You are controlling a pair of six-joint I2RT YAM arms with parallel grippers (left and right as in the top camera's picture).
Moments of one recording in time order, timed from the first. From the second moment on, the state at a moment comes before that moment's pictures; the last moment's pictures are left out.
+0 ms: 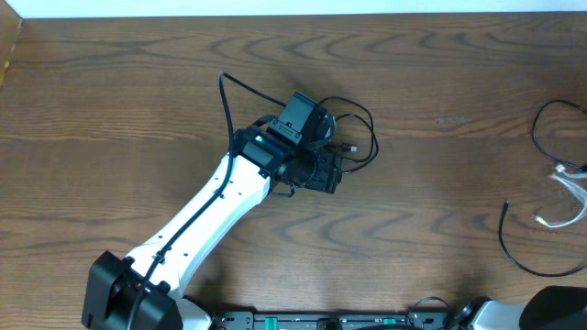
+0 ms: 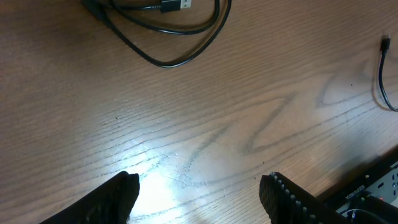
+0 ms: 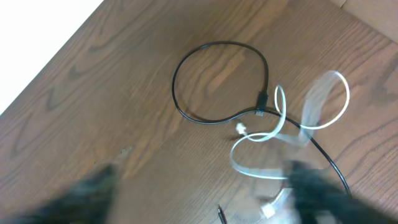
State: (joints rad) left arm -0.60 1.57 1.28 -0.88 0.28 -0.35; right arm -0.66 1.52 1.67 -1.05 -0.10 0.24
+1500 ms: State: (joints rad) left arm -0.60 1.57 1.28 -0.80 0.10 -0.35; right arm -0.12 1.53 1.32 -1.01 -0.31 0.02
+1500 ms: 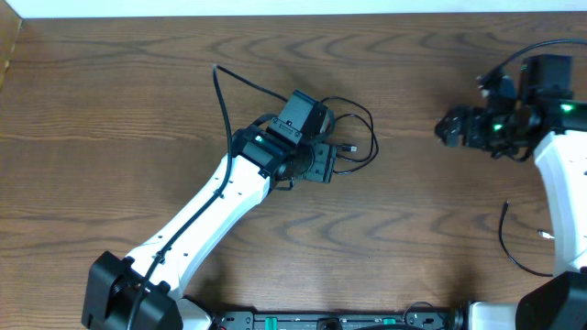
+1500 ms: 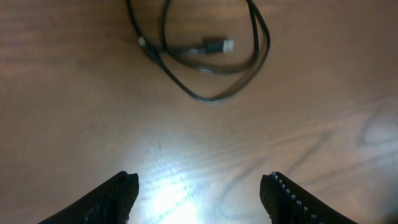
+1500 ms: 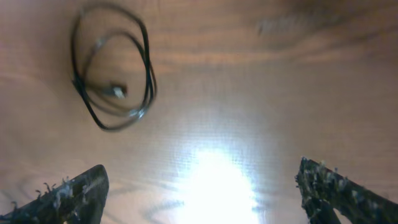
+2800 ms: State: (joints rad) left arm -0.60 1.96 1.28 -0.39 0.15 -0.61; right arm -0.08 1.53 1.27 -1.21 -0.13 0.08
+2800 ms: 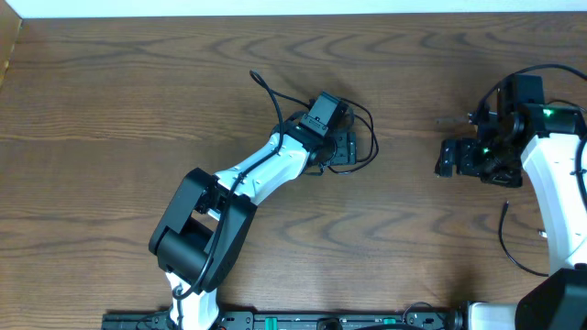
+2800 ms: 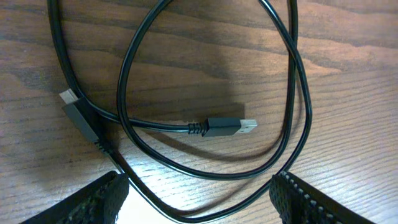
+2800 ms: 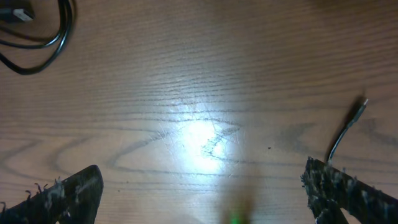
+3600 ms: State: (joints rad) left arm -0.61 2.01 1.28 -0.39 0.15 -0.70; right arm -0.08 1.53 1.27 -1.20 -0.13 0.08
